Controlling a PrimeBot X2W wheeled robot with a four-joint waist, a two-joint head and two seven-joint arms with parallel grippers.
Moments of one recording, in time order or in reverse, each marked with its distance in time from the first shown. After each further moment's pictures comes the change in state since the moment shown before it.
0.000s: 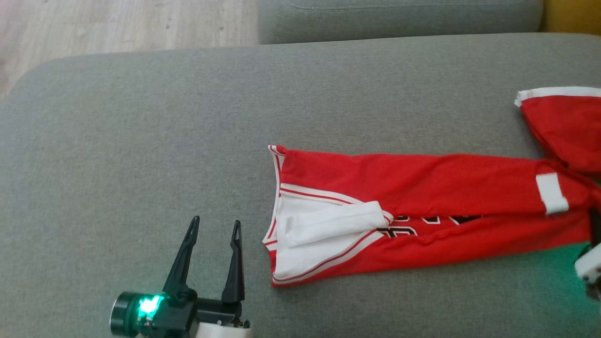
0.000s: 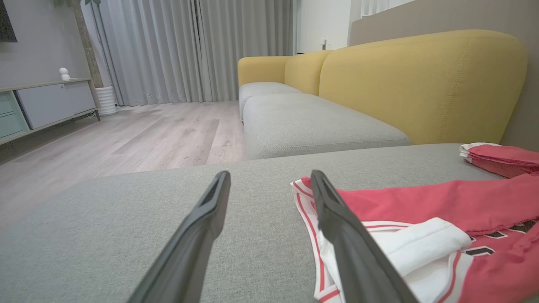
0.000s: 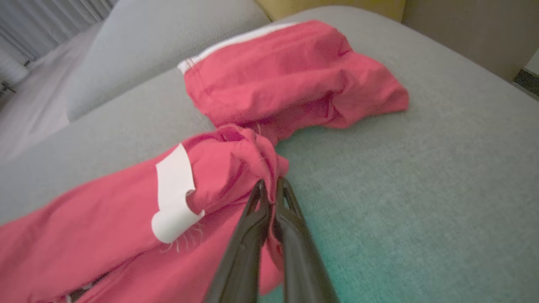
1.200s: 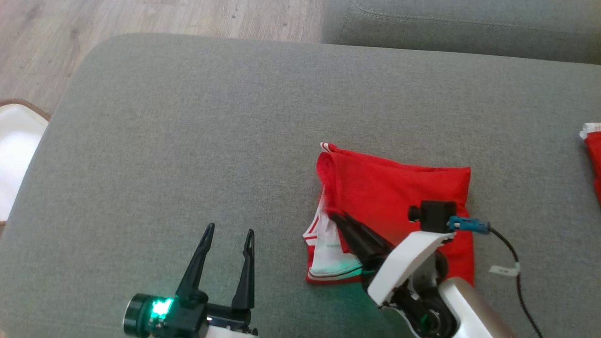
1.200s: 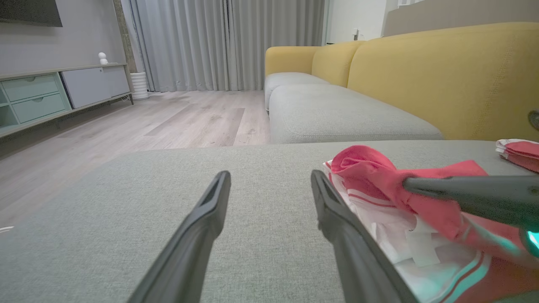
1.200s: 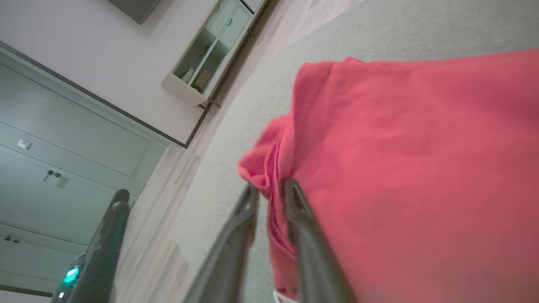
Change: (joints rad) left arm 0.016 -0.064 0.047 0.062 0.055 -0.114 0.000; right arm -0.023 0.215 0.742 -0.257 0.303 0.000 0.071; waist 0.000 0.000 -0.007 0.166
